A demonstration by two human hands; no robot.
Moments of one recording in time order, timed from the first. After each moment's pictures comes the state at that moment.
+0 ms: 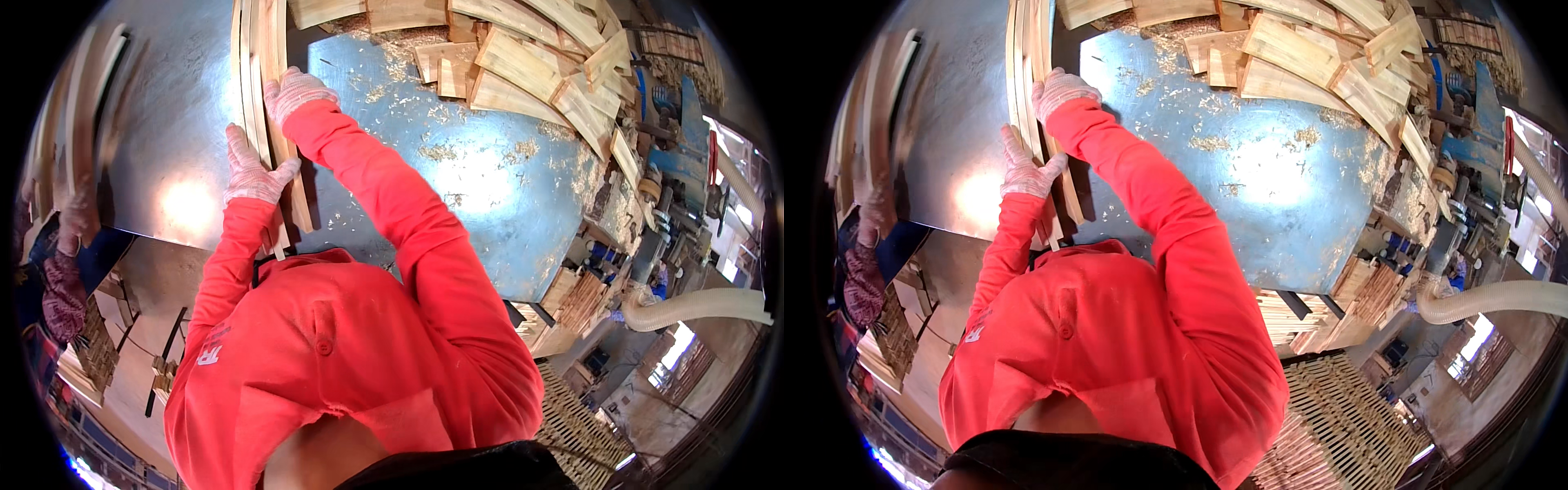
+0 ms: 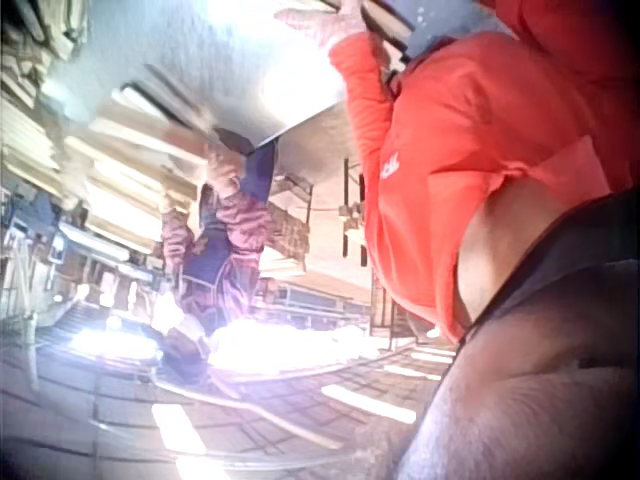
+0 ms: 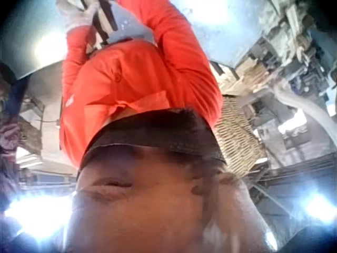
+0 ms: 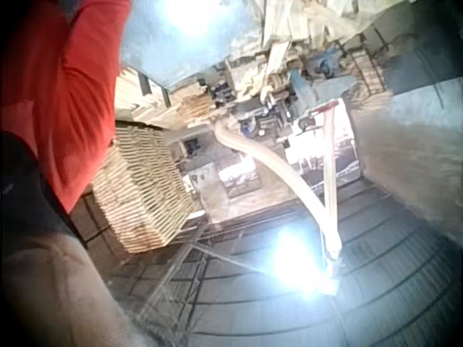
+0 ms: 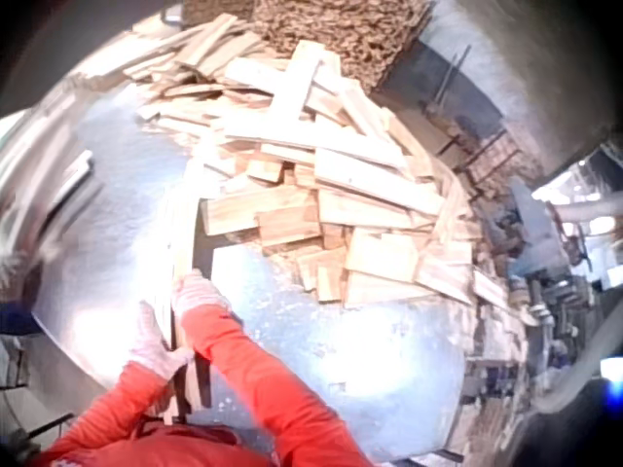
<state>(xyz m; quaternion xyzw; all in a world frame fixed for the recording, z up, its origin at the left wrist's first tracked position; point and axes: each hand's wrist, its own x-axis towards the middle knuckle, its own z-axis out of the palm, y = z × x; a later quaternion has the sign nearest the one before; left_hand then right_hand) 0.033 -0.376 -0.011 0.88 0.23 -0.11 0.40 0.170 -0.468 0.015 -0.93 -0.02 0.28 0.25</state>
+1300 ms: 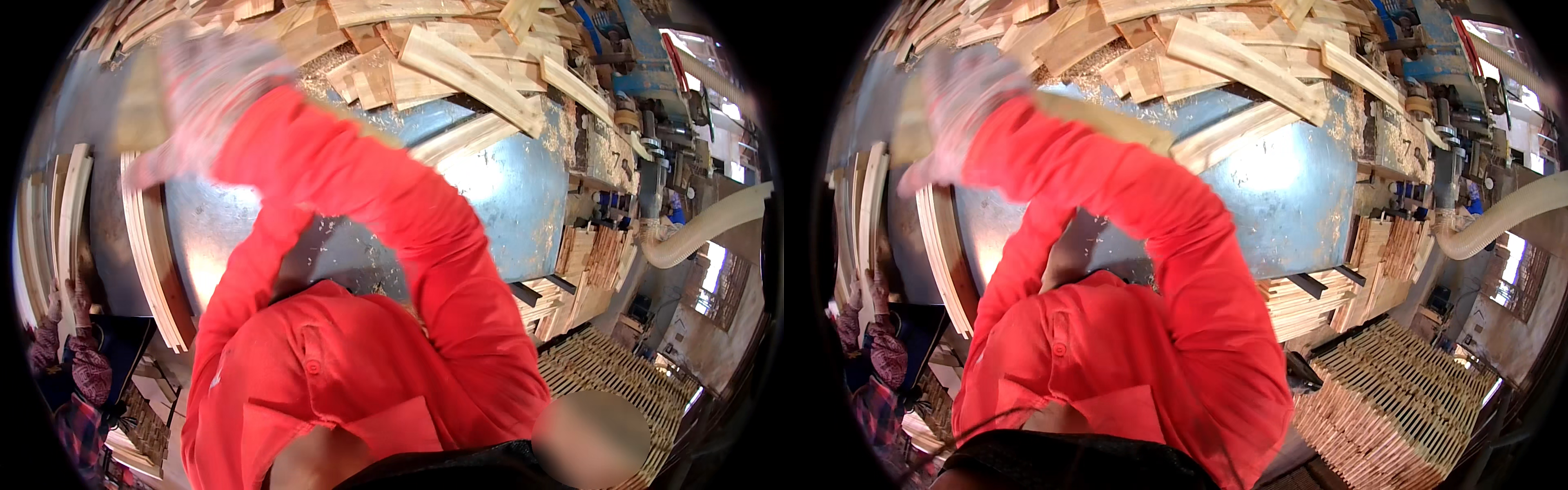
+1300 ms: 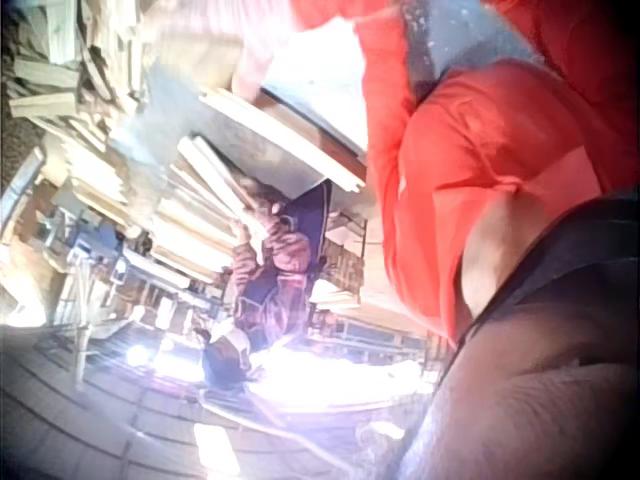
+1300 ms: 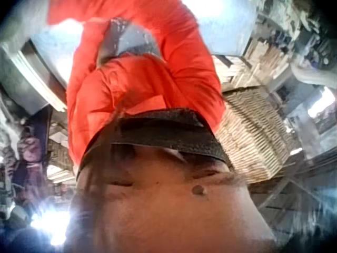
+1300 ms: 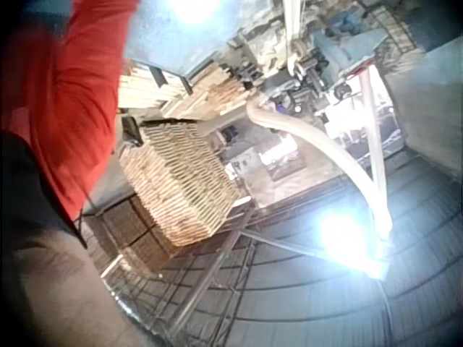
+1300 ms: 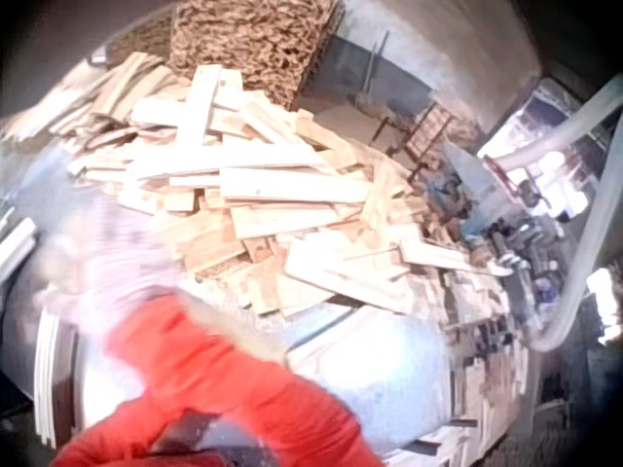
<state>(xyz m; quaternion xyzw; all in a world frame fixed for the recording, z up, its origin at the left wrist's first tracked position) 0.090 -0.516 0.050 0.81 -0.05 -0.03 0.59 0.174 -0.549 0.223 -0.94 -0.16 0.10 0.28</state>
